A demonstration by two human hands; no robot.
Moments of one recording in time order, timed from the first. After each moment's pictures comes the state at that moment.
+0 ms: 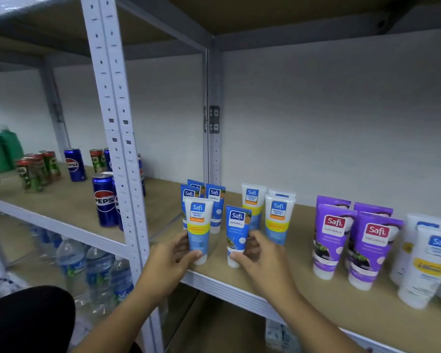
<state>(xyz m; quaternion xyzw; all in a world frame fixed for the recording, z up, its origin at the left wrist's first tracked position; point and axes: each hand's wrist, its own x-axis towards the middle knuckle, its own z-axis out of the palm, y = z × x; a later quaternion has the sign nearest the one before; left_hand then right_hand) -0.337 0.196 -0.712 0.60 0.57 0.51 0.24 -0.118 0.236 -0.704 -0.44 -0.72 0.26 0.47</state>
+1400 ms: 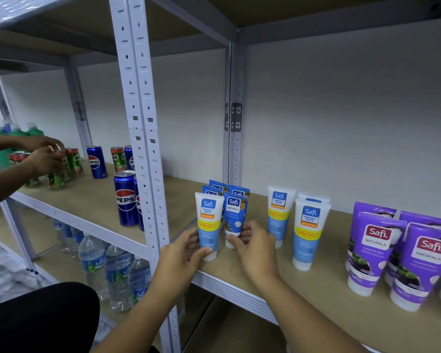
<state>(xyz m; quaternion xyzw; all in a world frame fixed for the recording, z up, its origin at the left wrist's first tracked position) -0.359 0.204 -0.715 0.57 0.61 0.53 0.17 -0.197 0.280 -0.706 -0.48 -0.68 0.29 0.48</state>
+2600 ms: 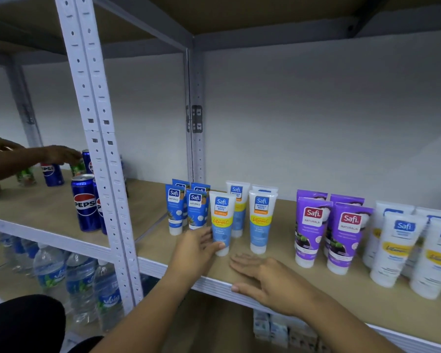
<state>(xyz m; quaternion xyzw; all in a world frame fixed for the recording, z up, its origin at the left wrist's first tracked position) -0.274 0.235 -0.706 0.62 0.54 0.50 0.28 -0.064 0.213 -0.696 -0.36 -0.92 0.06 0.14</state>
